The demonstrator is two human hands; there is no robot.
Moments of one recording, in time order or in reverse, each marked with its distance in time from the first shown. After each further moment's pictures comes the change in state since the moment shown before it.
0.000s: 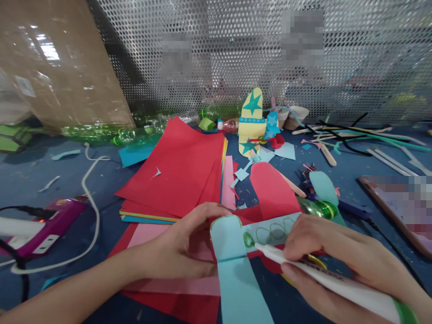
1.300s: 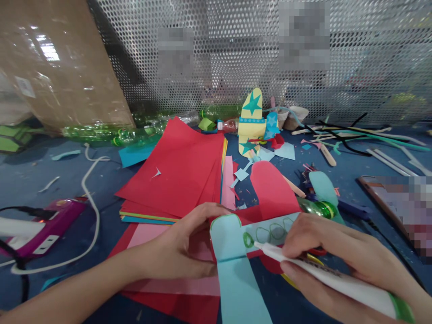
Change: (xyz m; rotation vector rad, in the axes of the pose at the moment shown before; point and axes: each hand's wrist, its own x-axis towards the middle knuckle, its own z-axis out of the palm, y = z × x) left_hand 0.002 0.001 0.000 0.025 -0.001 0.012; right_hand 0.011 -0.005 0.005 0.039 0.081 0.072
